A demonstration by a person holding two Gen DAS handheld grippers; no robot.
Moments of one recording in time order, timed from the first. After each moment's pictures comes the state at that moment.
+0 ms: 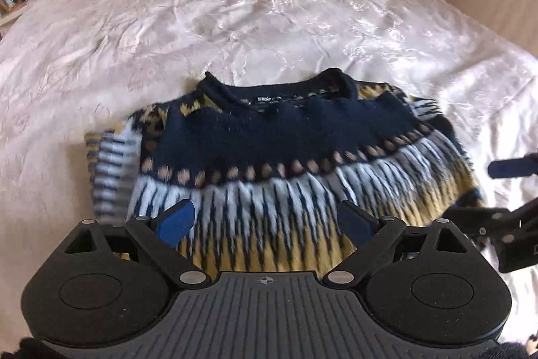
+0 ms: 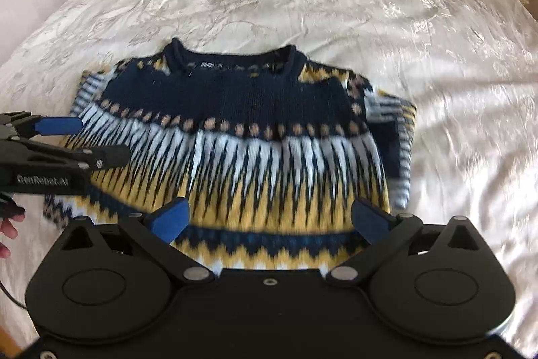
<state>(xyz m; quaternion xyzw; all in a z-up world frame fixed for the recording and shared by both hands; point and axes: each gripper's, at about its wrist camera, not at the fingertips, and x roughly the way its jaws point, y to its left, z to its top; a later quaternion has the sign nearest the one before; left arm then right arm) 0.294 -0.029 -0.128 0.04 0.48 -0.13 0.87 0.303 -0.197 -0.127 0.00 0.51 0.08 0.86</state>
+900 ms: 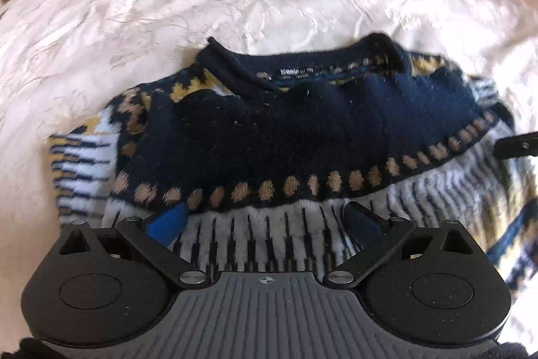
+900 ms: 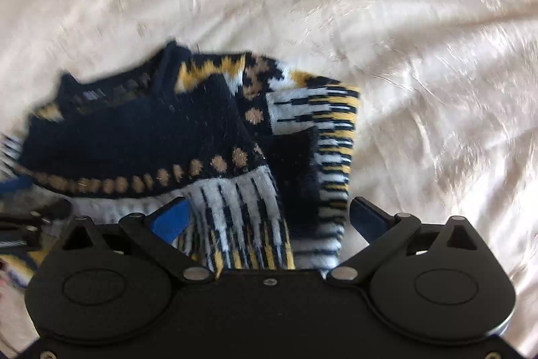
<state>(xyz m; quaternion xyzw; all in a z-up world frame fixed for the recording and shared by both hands) 0.344 -0.044 -0.176 0.05 0.53 -0.08 0.85 0.369 -0.306 -0.187 0.11 0.57 0.04 0.81</state>
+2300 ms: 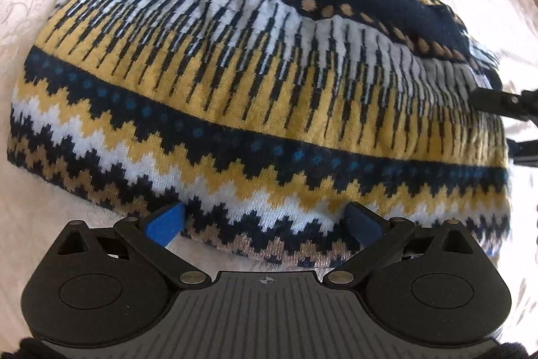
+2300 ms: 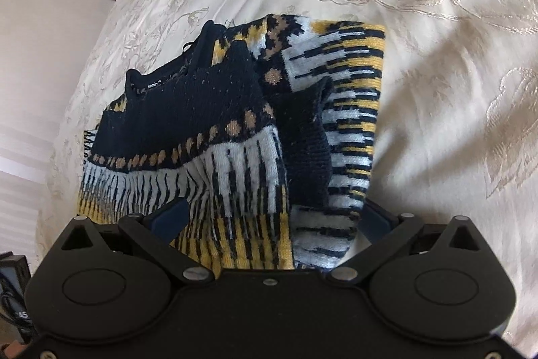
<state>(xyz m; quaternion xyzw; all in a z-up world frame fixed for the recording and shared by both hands) 0.249 -0.105 -0.207 -0.11 0.61 0.05 0.78 0.362 -0.355 -0.230 0.24 0.57 0.21 0.76</state>
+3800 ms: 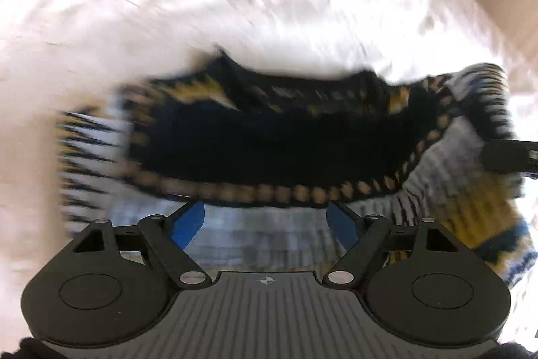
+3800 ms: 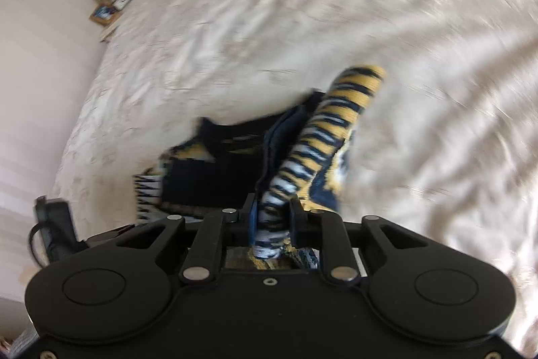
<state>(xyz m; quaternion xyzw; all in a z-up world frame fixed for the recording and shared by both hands) 0.342 -0.017 -0.129 -0.06 0.54 -0.08 0.83 0.365 -0.236 -0.088 0.20 0.53 0.14 0.81</state>
